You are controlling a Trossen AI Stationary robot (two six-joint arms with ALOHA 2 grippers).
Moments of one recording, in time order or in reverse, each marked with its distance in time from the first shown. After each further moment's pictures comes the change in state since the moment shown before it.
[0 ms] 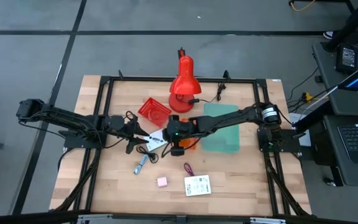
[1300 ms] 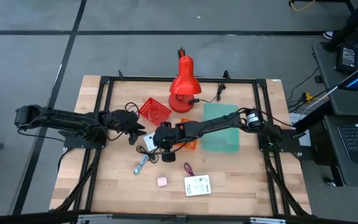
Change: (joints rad) left arm 0.202 0.000 0.000 -0.207 0.013 -0.142; right arm 0.025 0.223 0.262 -0.133 -0.051 0.106
